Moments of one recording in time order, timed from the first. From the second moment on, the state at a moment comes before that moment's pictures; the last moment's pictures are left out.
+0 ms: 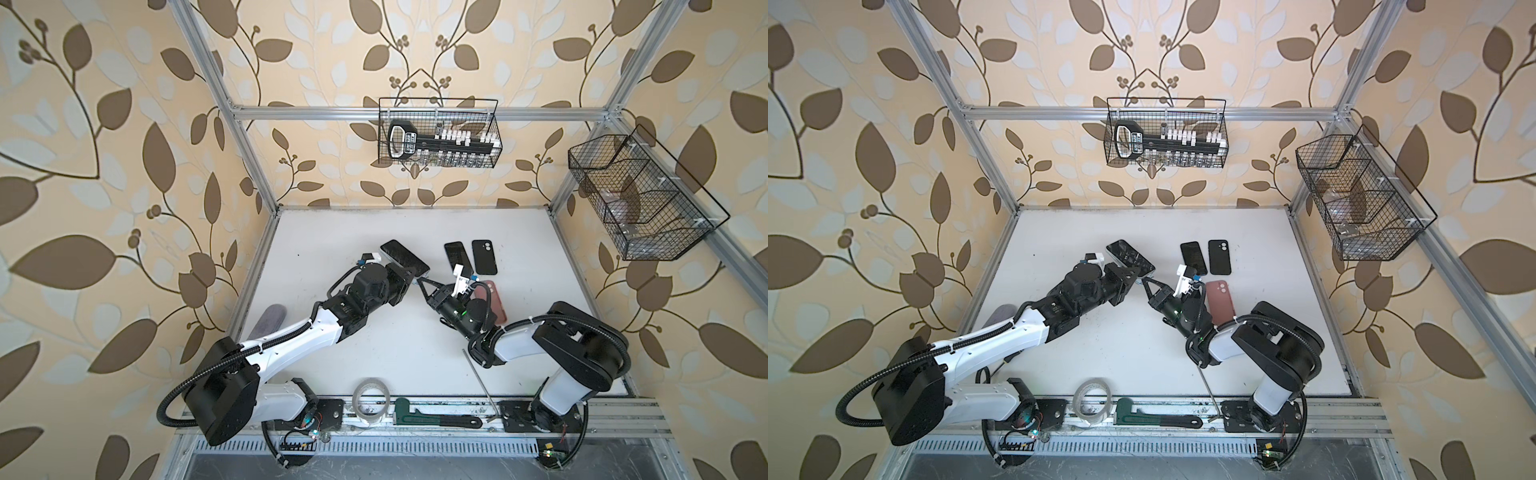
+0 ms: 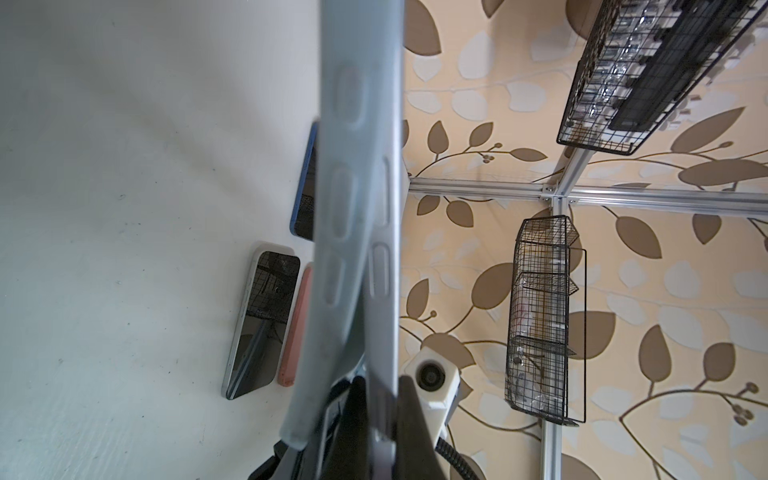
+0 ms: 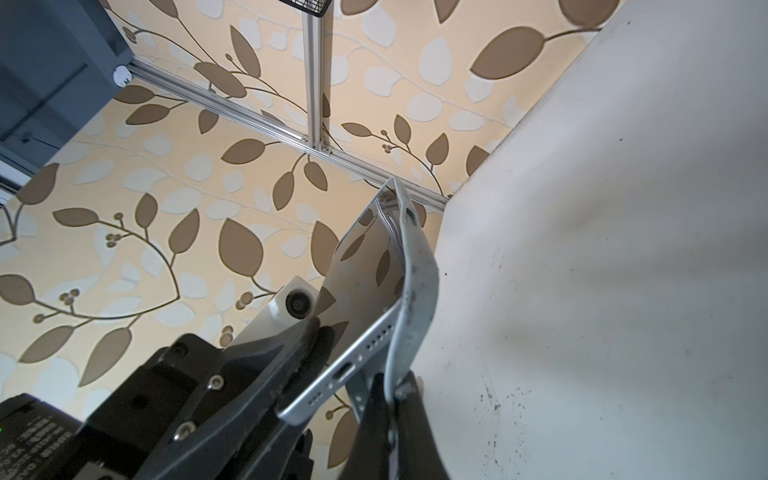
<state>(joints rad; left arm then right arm) -0.70 1.25 0.74 0.22 0.01 -1.54 0.79 1.71 0.43 1.37 0.12 1.17</state>
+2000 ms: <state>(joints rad) -0.63 1.27 0.85 0.65 0.12 -1.62 0.60 1.81 0.35 1.16 0.13 1.19</state>
